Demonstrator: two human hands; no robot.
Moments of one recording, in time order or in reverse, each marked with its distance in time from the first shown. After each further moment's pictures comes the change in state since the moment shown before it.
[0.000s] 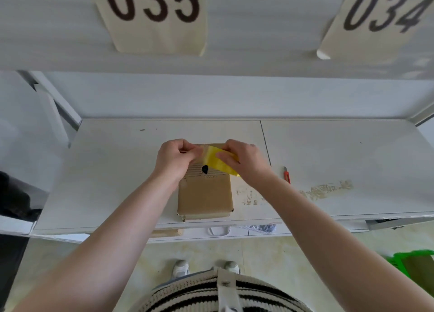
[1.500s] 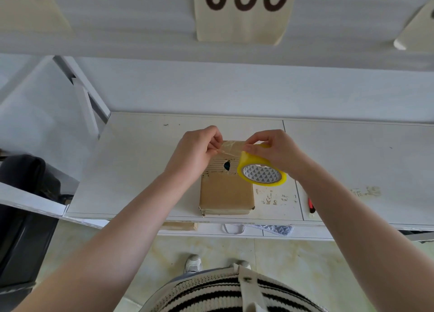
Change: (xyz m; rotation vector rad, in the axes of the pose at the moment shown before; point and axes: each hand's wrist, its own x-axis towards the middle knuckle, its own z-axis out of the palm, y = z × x) left_hand -0.008 0.007 -0.033 0.524 -0.099 0.514; right_hand 0.009 -0.012 -0.022 0.324 -0.090 0.158
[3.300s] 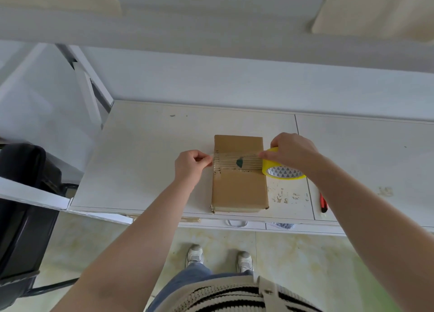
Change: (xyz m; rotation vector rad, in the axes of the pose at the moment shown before) left_hand -0.006 -0.105 0.064 -0.458 0.105 -0.642; right_hand 0.042 0.024 0.013 -0.777 -0.088 0.169
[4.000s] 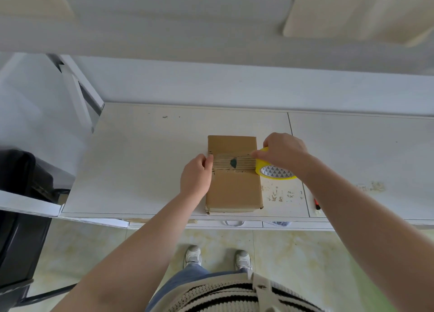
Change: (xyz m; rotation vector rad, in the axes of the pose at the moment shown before) left_hand -0.011 -0.007 0.030 0.339 -0.017 0.123; right_hand 0.001 -0.005 0.004 -0.045 0.013 0.060
